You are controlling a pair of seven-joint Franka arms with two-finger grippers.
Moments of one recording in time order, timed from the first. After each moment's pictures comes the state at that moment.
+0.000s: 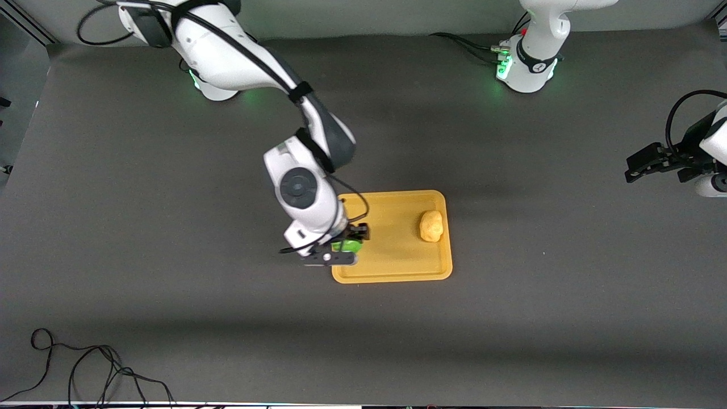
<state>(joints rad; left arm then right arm) 0.02 0.03 -0.03 -1.60 -0.01 1.66 0.00 0.75 0.84 -0.15 -1.21 0.23 2.10 0.62</state>
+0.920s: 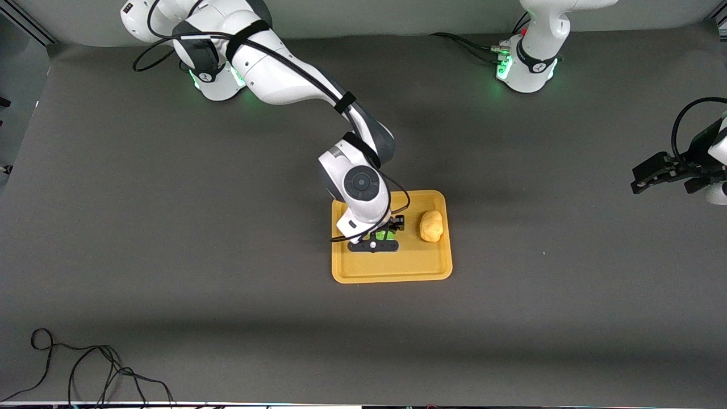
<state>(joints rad) 0.02 0.04 -0.02 -1.60 -0.01 1.72 0.00 0.84 1.01 -0.15 -1.10 0.23 2.14 0.69</state>
